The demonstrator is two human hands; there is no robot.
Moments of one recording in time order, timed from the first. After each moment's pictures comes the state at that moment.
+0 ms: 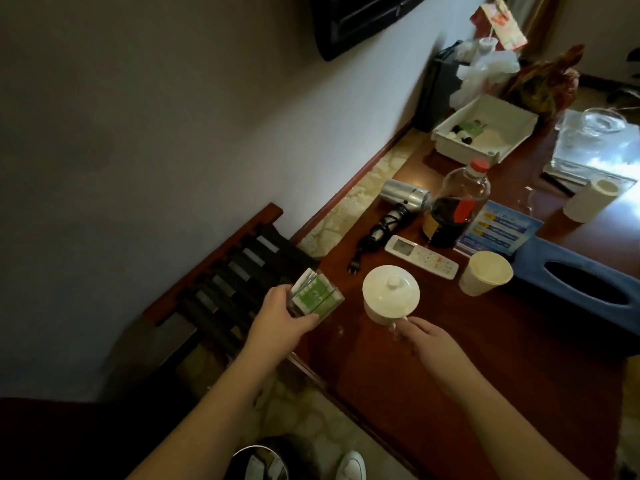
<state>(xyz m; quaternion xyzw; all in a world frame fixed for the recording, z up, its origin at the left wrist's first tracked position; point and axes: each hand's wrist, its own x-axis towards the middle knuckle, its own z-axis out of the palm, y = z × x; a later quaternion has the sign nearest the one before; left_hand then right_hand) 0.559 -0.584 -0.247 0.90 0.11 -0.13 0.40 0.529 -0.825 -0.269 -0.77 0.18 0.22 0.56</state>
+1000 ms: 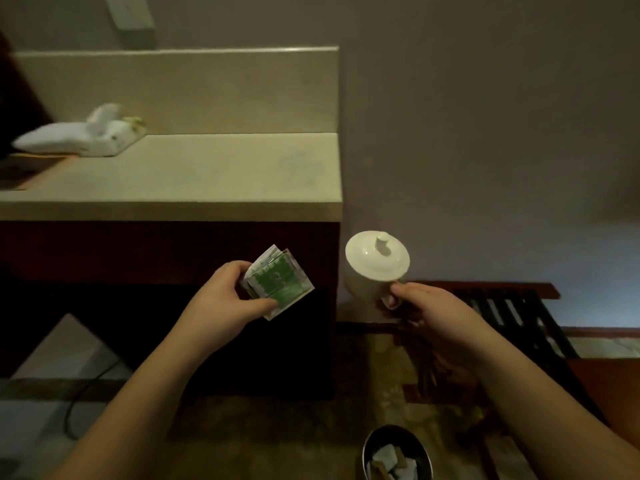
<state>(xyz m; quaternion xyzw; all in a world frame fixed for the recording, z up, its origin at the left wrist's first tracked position) -0.004 -0.224 -0.059 0.79 0.42 0.17 0.41 0.228 -0.399 -0.085 -0.70 -0.26 0.43 0.51</state>
